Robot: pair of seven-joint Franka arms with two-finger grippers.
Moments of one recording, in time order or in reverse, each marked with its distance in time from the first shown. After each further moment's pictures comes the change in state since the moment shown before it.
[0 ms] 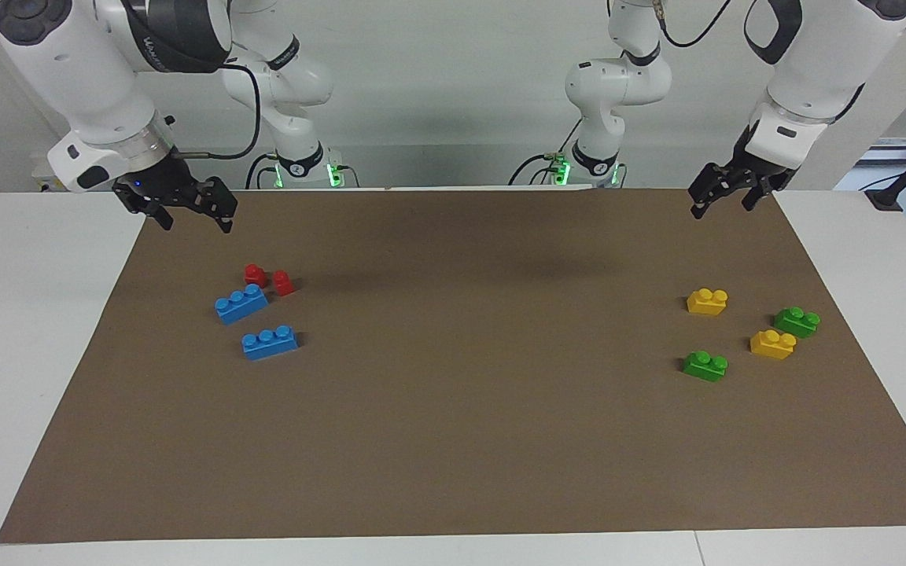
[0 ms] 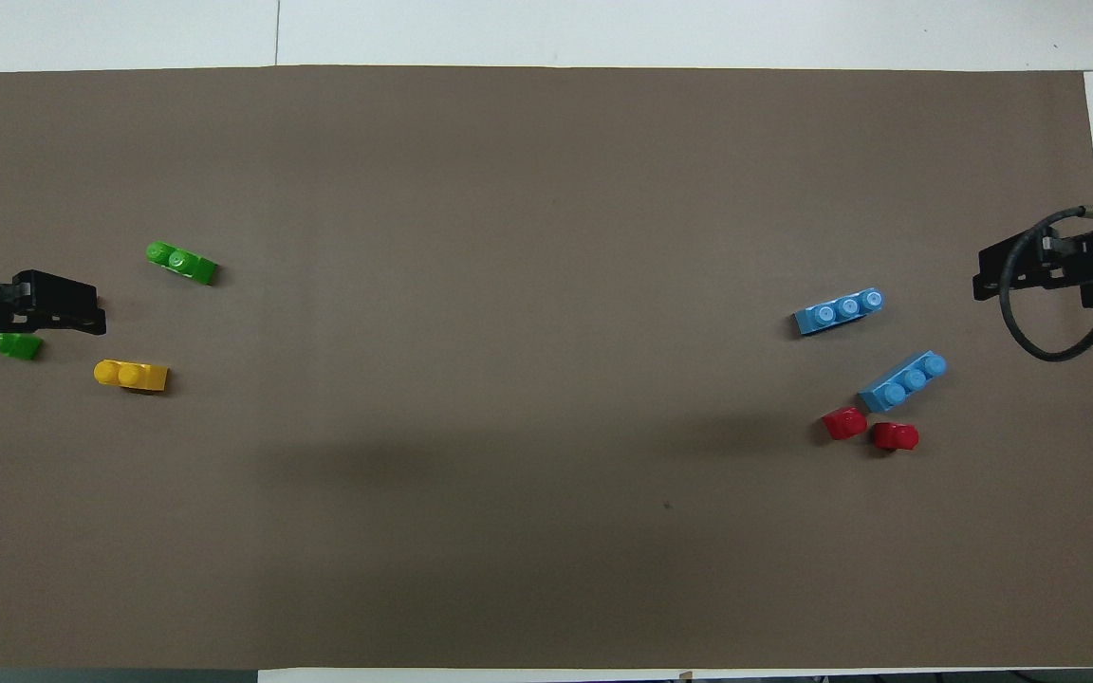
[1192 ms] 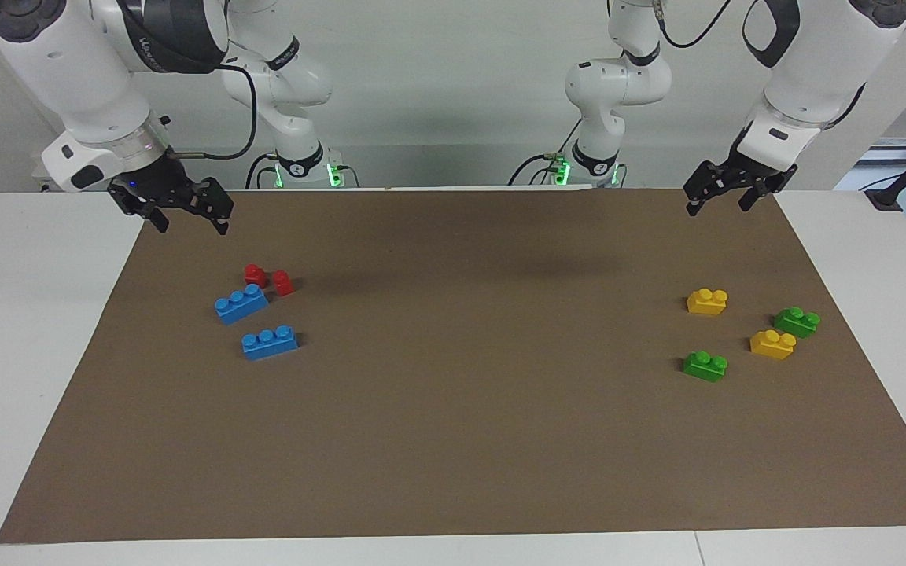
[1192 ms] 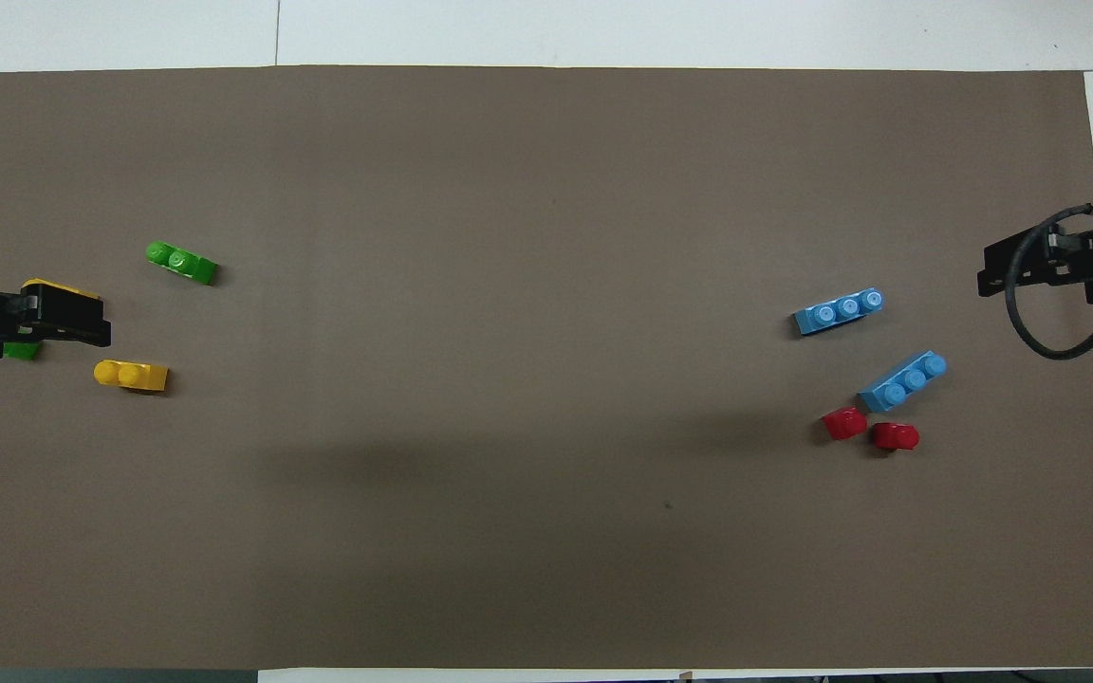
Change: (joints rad) left arm 0.000 0.000 0.000 -0.006 -0.002 -0.014 0.050; right arm -0.003 0.000 -0.002 0.000 0.000 0.004 -0.004
